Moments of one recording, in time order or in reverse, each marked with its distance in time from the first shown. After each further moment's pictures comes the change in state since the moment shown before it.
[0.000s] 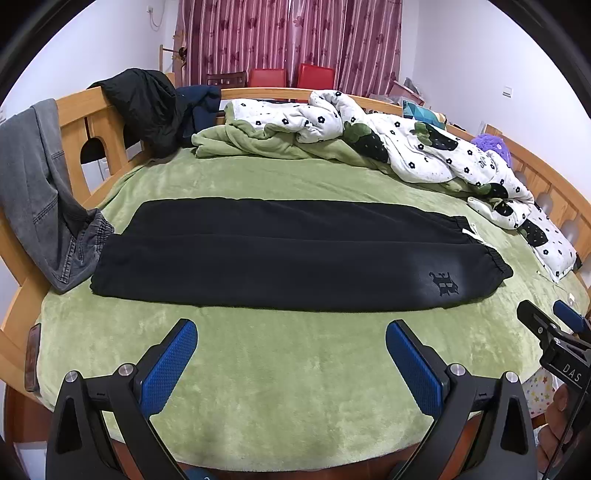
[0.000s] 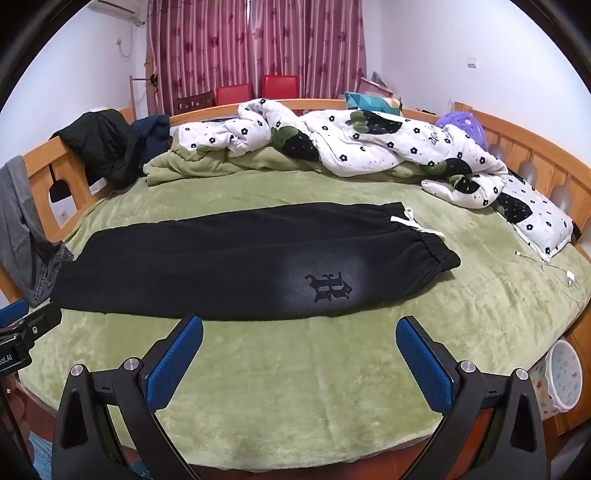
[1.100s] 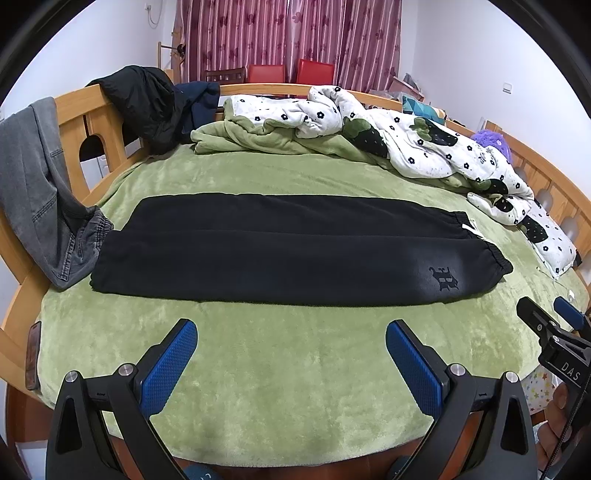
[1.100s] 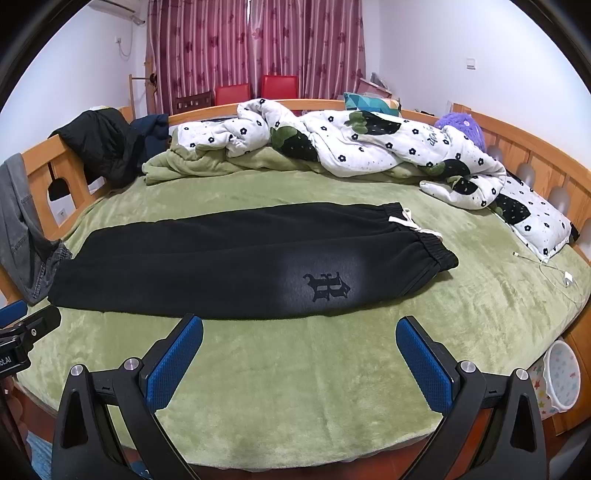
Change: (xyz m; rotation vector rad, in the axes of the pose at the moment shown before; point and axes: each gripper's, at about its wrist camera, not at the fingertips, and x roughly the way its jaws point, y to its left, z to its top) left arm -0.002 -0.003 -0.002 0.001 0.017 0.000; right arm 0.000 -0.002 0.001 -0.004 -0.002 -0.009
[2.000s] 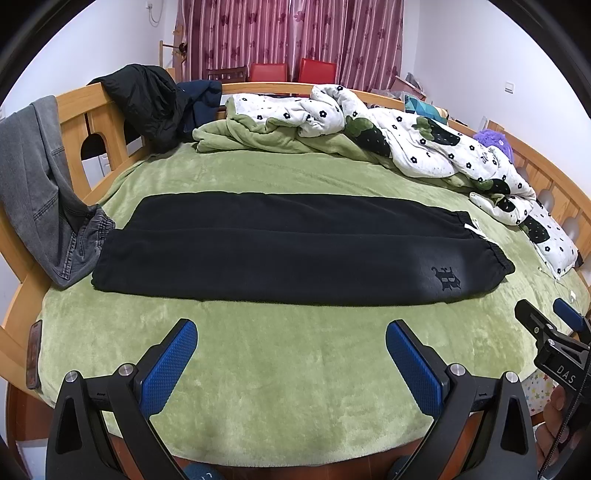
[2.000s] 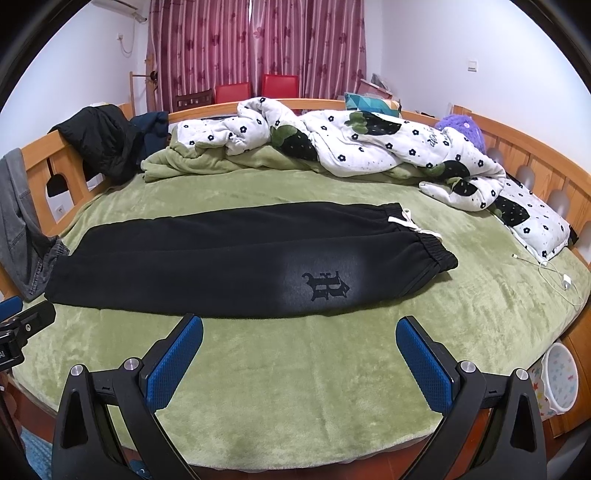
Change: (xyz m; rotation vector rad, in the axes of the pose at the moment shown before) left arm 0.001 0.002 -0.001 0.001 -0.001 0.003; right arm 0.004 0.003 -0.001 -0.010 0.003 -0.006
